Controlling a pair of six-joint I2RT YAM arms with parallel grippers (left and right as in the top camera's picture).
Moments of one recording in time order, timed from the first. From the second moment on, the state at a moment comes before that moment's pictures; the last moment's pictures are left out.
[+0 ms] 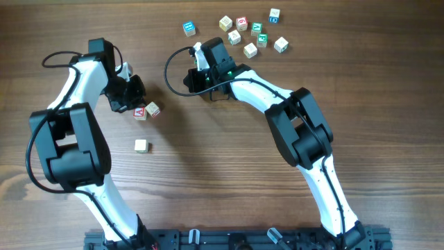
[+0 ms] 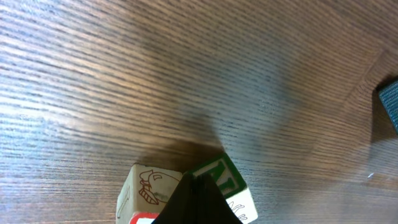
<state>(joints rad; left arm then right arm) 0.16 2.06 1.46 -0.94 0.29 -0.23 0.58 2.47 1.79 -0.15 -0.45 0.42</state>
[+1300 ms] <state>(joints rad) 0.45 1.48 1.59 -1.06 0.27 -0.35 0.59 2.15 1.77 -0.80 -0.29 0.54</state>
